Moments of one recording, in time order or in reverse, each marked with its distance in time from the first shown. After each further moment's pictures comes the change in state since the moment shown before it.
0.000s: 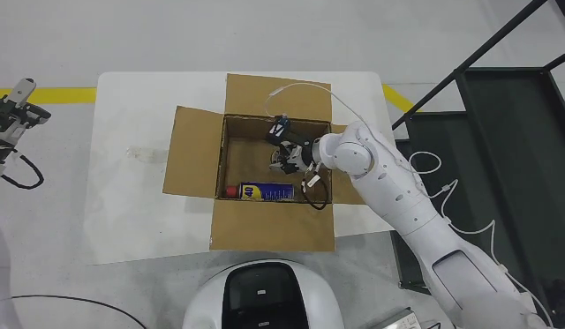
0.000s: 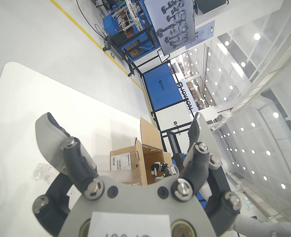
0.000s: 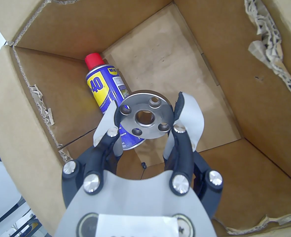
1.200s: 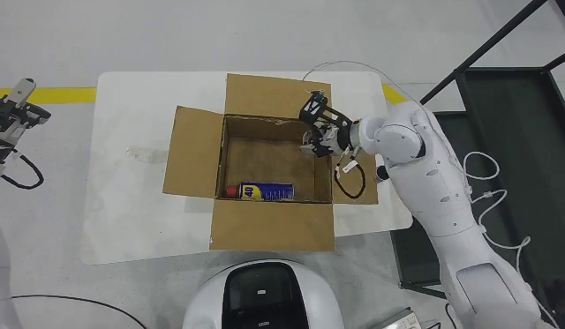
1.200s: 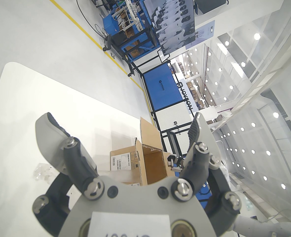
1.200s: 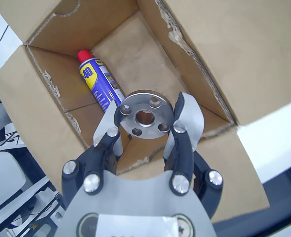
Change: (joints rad) left arm 0.000 0.000 0.000 0.000 0.000 0.000 0.000; right arm -0.093 0.090 0.307 -0.294 0.073 0.029 0.306
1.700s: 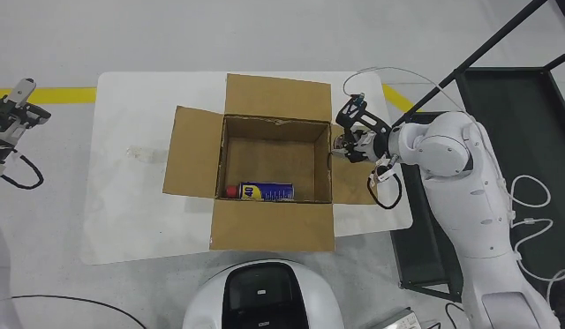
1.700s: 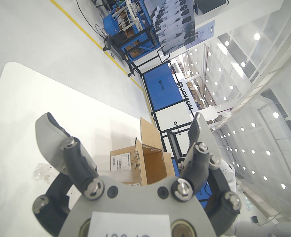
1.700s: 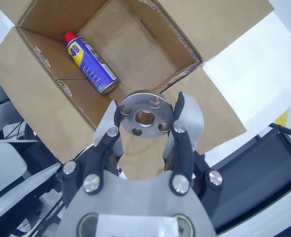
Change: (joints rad) left arm 0.000 0.000 0.000 0.000 0.000 0.000 0.000; right arm -0.142 0.072 0.166 -0.139 0.046 0.014 0.053
